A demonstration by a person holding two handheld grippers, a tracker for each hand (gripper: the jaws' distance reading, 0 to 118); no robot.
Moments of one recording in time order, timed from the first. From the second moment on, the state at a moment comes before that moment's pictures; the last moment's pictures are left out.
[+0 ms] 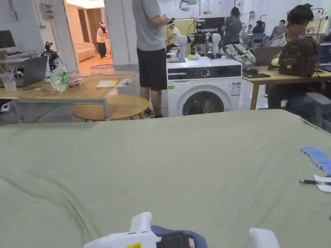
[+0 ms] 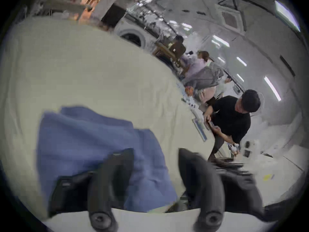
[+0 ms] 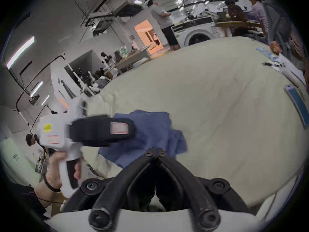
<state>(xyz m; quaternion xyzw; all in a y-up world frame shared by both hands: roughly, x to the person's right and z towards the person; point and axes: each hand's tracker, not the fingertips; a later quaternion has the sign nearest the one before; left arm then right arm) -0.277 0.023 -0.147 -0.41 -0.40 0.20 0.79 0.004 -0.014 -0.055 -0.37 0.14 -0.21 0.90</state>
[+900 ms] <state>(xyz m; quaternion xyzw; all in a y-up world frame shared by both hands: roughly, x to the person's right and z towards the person) -0.392 -0.022 -0.184 -0.45 -0.34 0.35 0.75 -0.052 -0.024 -0.110 -0.39 0.16 -0.21 0.89</state>
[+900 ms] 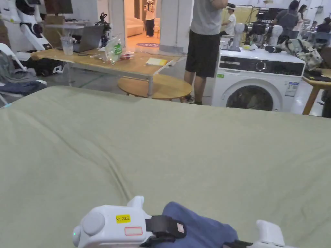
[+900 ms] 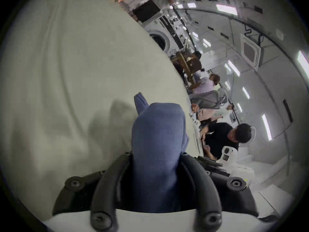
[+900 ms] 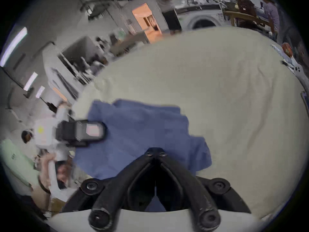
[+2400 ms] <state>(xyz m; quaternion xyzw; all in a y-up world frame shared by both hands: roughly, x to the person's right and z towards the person) -0.281 0.178 -0.009 0.00 -0.09 -0.02 1.00 -0.042 0.142 -0.036 -0.05 0.02 -0.02 1.00</state>
